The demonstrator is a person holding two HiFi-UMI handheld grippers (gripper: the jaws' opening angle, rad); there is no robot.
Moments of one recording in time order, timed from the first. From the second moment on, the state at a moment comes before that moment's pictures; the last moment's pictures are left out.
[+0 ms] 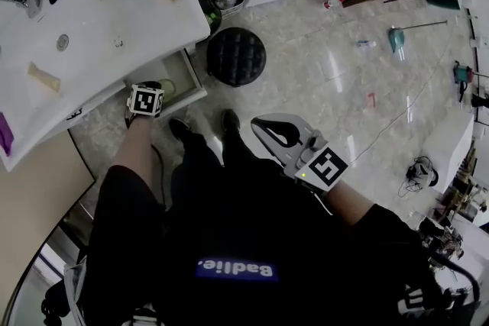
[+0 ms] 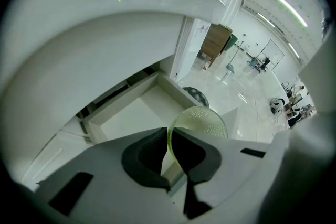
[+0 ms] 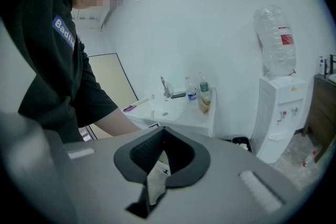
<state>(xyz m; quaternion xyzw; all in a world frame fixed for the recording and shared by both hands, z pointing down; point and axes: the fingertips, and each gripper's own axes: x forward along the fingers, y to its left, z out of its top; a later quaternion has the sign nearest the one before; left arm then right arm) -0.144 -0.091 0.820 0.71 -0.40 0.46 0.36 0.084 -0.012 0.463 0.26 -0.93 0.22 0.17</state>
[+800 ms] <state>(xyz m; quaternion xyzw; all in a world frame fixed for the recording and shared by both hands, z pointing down) -0.116 -0.057 0.607 0.79 -0.45 0.31 0.28 0.046 -0.034 0.396 0.21 -0.96 0.16 0.10</state>
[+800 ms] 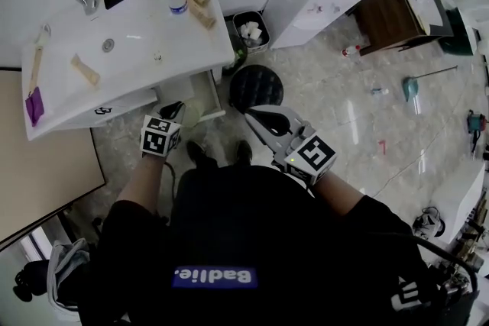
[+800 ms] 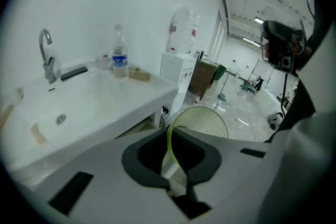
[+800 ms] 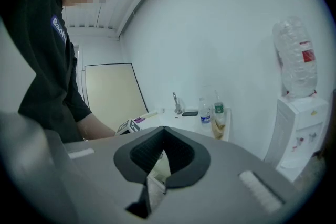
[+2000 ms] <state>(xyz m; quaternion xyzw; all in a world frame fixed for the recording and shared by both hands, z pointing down) -0.122 0.015 0.334 0.81 -0.57 0.03 0.11 -0.010 -0.023 0.366 0.14 -0.98 0.13 0.08</state>
